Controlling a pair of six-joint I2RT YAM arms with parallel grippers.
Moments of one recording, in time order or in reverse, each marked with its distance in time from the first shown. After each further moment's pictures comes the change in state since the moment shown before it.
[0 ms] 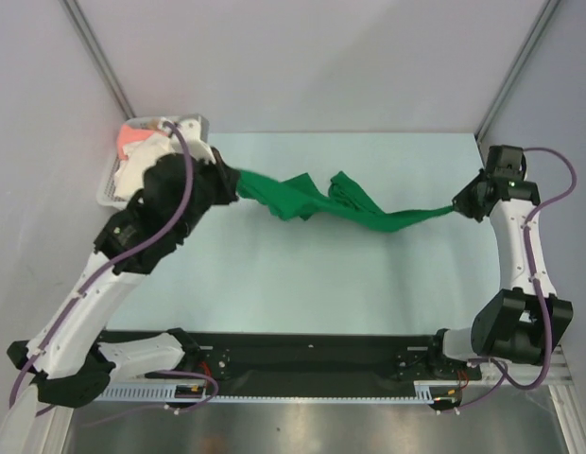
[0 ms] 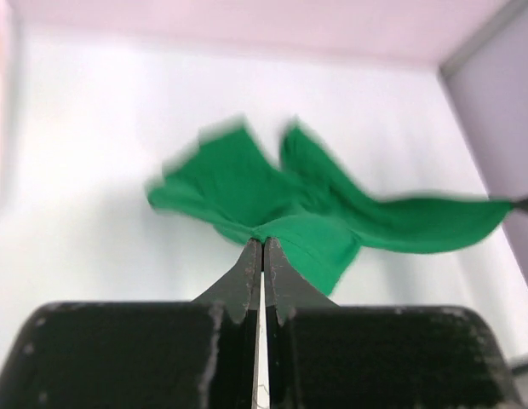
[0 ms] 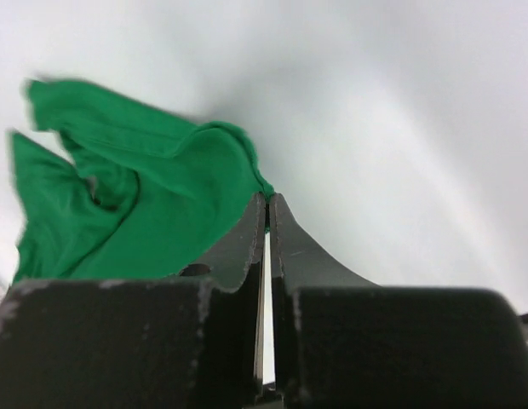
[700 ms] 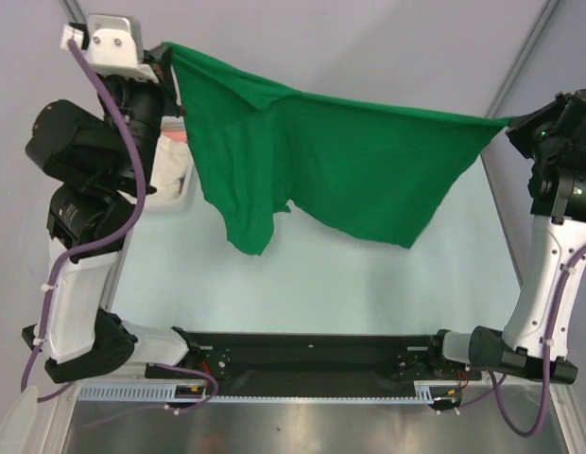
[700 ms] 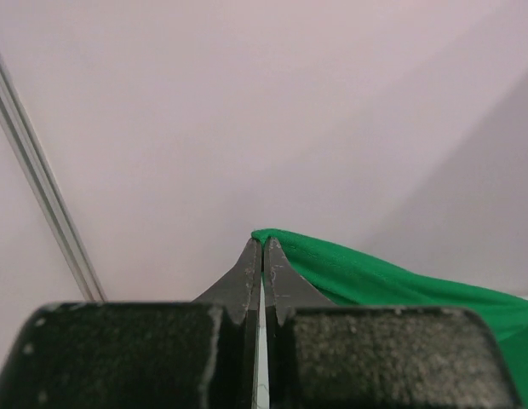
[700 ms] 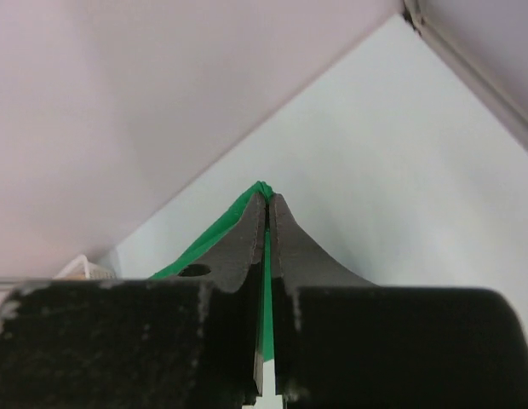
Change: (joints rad) left arm -0.003 0.240 0.700 0.312 -0.180 0.779; right arm -0.038 -0.058 0.664 -0.055 0.023 -0.015
